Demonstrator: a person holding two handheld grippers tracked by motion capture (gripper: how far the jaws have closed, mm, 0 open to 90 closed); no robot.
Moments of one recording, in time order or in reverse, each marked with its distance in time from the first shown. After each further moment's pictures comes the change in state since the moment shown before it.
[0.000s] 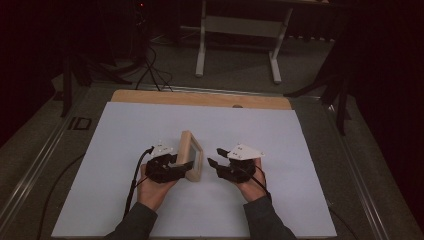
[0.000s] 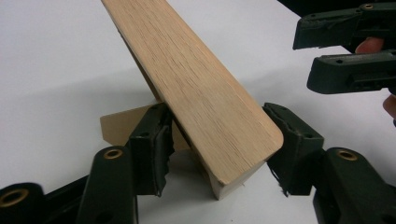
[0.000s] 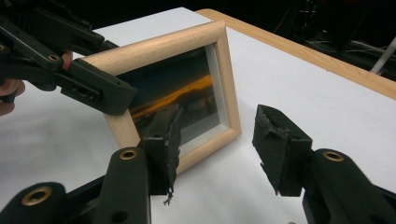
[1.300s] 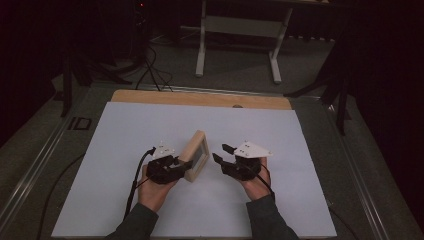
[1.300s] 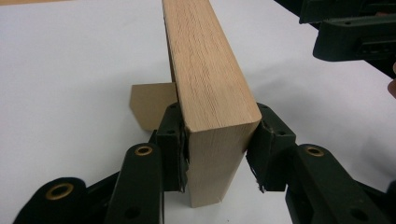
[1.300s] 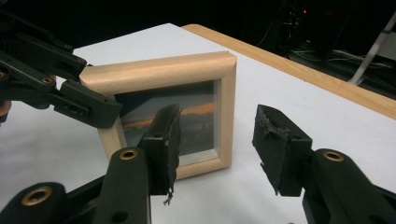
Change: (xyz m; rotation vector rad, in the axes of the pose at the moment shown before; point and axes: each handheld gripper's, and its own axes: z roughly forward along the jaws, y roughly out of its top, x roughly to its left) left arm -0.006 0.000 -0.001 -0.007 0.008 0.032; right arm -0.008 0.005 -0.012 -0.048 -0.043 0.018
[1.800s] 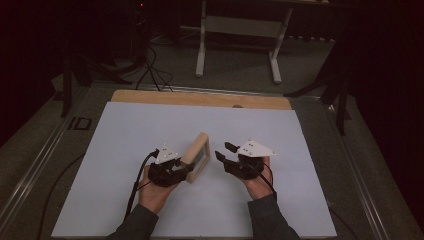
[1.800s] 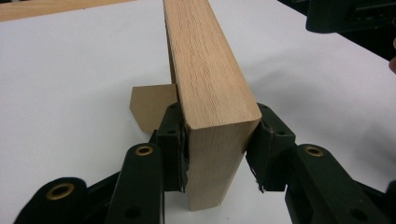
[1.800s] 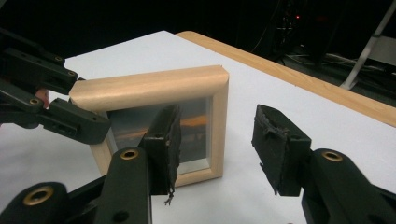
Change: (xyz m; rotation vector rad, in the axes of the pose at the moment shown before) left arm -0.008 -0.002 0.000 -0.004 0.004 0.077; right arm -0.004 0.003 -0.006 -0.022 -0.015 0.012
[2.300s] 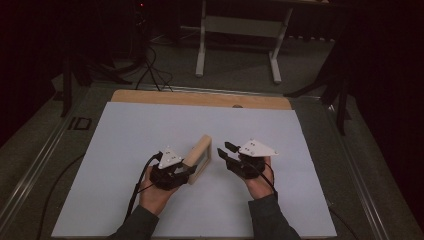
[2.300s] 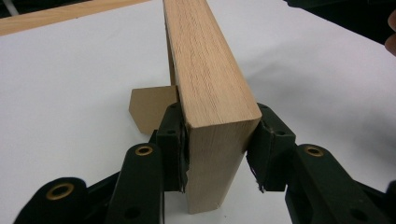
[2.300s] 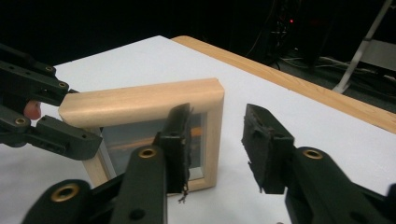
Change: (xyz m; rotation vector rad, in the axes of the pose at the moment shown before) left arm -0.009 -0.002 0.000 -0.005 0.003 0.065; right arm -0.001 0.003 -0.003 -0.015 -0.019 0.004
